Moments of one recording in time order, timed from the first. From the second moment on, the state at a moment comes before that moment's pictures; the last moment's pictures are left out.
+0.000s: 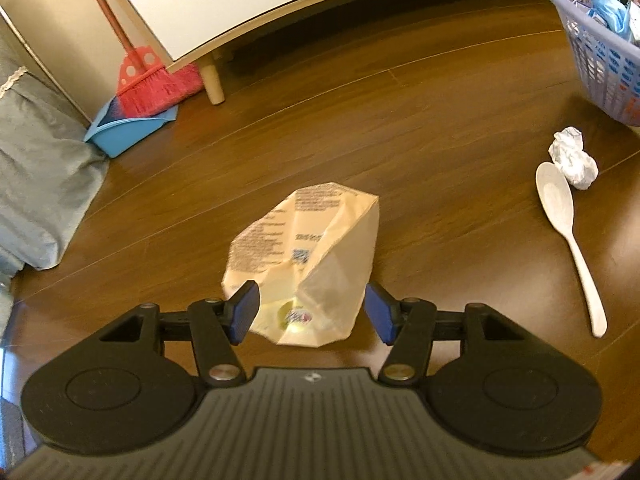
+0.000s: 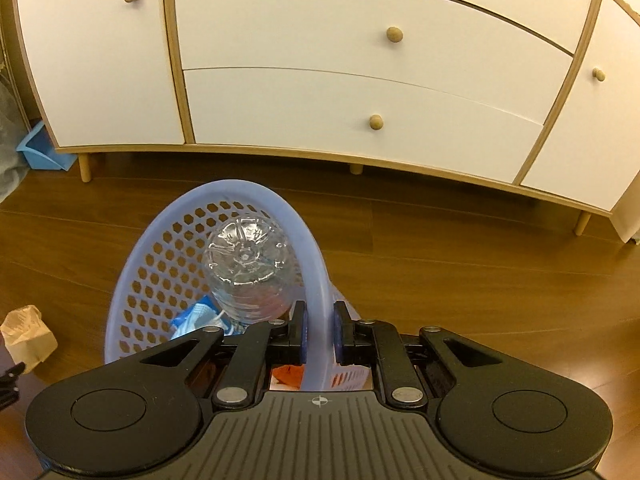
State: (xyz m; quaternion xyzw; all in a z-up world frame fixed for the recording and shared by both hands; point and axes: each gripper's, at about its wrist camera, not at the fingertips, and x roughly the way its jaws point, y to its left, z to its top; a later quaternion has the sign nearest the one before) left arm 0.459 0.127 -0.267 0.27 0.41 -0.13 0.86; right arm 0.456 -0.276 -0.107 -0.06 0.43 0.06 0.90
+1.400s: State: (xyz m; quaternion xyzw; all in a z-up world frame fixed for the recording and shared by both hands) left arm 0.415 0.012 -0.138 0.25 0.29 -0.29 0.88; right arm 0.444 -0.260 -0.104 -0.06 0.42 0.11 0.90
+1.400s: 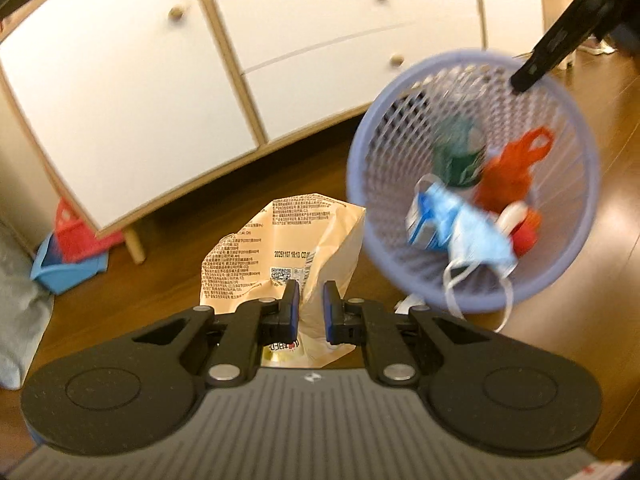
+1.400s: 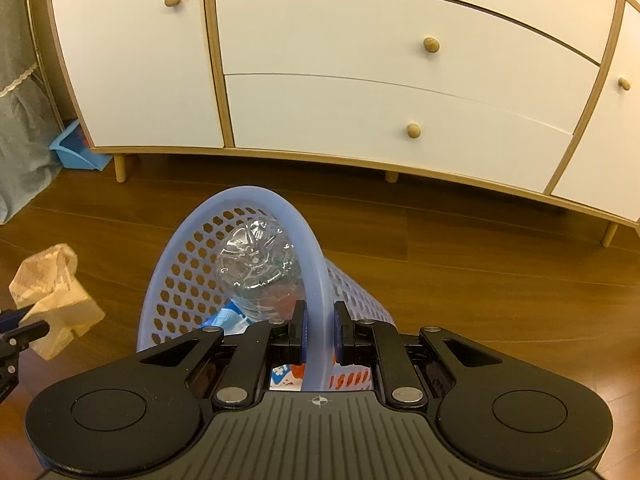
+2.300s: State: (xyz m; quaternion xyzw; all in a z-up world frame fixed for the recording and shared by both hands) left arm 0.406 -0.063 -0.138 0.26 0.26 -0.37 0.85; right arm 0.451 -0.276 -0.103 -0.04 0.42 0.12 0.90
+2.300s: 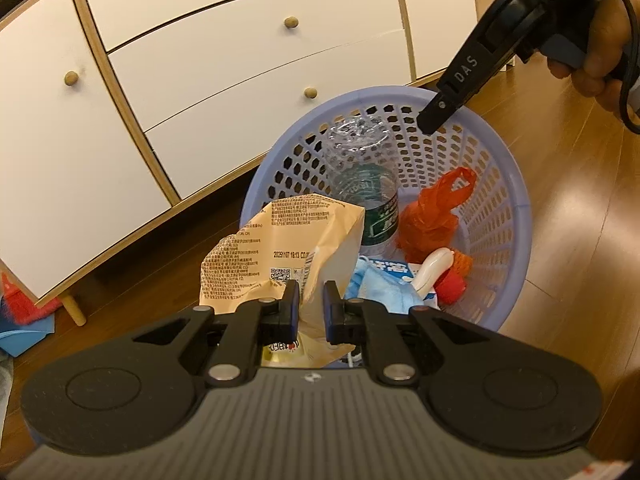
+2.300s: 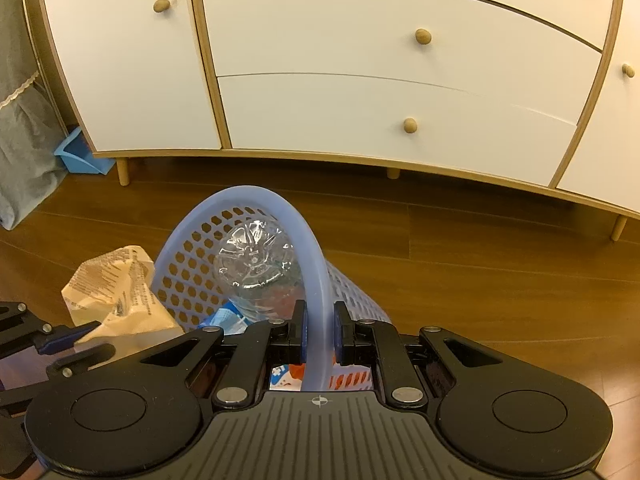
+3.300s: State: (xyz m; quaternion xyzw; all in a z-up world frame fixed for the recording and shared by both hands) left arm 0.400 -0.072 -0.132 0.27 0.22 -0.44 0.83; right arm 0.451 -0.267 -0.111 -0.15 0.43 0.10 0.89
